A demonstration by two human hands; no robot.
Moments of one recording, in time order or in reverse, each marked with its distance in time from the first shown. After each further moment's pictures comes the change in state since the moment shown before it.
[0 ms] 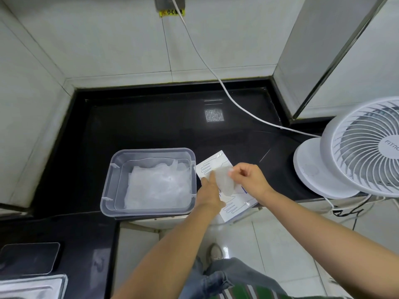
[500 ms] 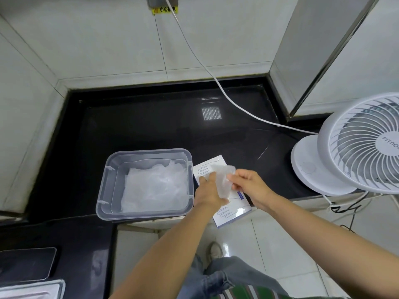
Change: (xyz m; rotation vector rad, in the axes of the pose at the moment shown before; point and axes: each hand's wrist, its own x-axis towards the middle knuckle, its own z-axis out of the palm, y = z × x) left_hand 0.004 0.008 -0.003 0.026 0.022 0.007; right_hand -0.013 0.007 -0.001 0.213 -0.134 0.173
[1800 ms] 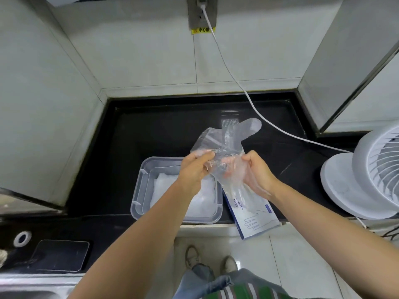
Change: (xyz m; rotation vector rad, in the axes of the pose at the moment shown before) left_hand -0.001 -0.036 -0.127 -1.405 0.174 -0.072; right_hand 0.017 -0.088 0.053 0.410 -0.270 -0.055
